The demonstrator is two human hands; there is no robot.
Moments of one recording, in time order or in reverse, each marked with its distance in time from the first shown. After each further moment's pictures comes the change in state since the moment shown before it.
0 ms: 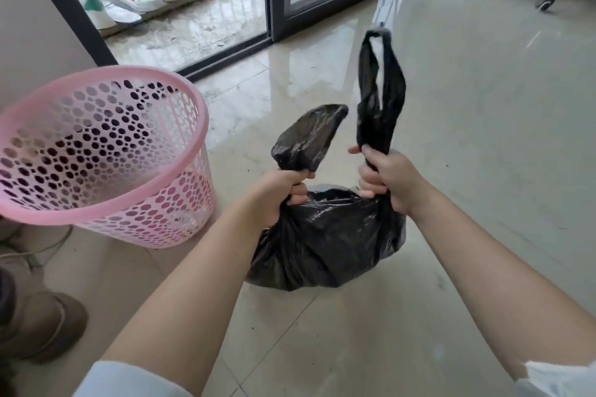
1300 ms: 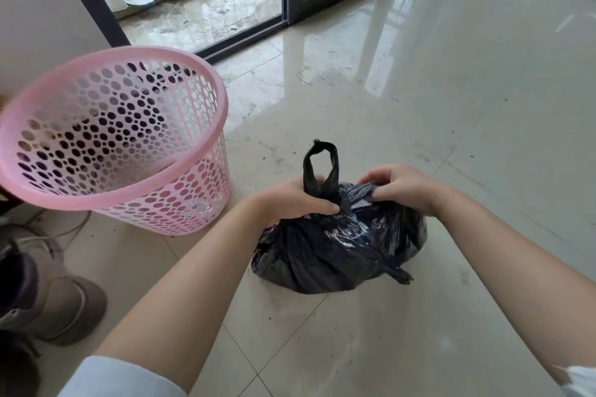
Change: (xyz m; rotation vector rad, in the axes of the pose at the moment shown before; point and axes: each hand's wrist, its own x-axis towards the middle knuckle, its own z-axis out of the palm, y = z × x) left_hand -0.017 -0.005 -0.022 0.757 -0.229 -0.044; right_hand 0.003 0.020 0.003 -0.755 -0.183 0.122
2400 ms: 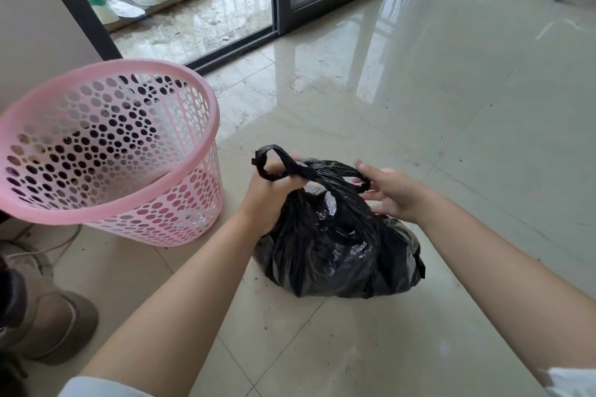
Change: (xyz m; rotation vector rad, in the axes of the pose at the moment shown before) left_hand 0.014 -0.018 -0.005 -0.506 0.402 0.424; right_hand 0.008 0.002 0.005 0.545 0.095 0.168
